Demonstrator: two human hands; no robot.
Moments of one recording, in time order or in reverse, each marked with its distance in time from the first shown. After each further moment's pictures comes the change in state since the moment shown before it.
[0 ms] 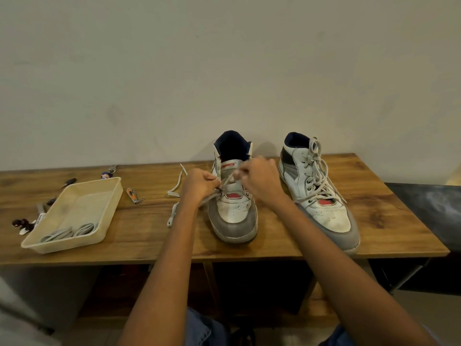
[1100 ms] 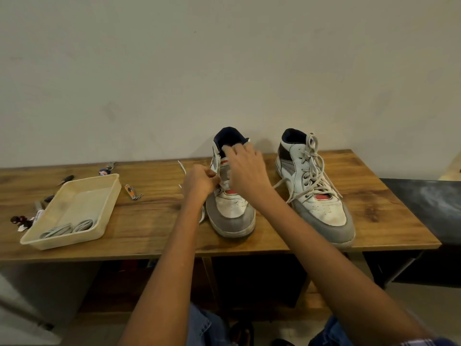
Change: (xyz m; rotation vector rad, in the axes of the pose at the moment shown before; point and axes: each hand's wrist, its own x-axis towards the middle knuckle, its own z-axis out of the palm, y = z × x) left_hand -0.009 0.007 0.005 0.093 0.039 0.003; right_hand -0.003 -0.029 -0.003 -0.354 0.015 -0.056
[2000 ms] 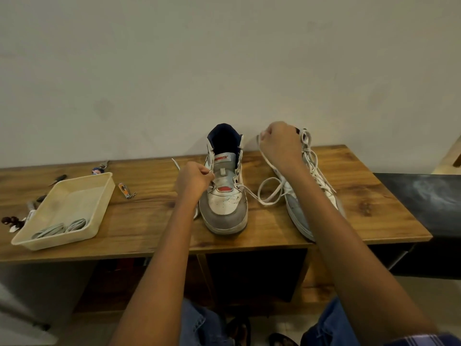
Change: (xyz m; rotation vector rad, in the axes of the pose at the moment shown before) left_hand -0.001 0.000 0.003 0.034 0.046 0.007; right_hand 0.010 0.061 -0.045 0.470 0.059 0.469
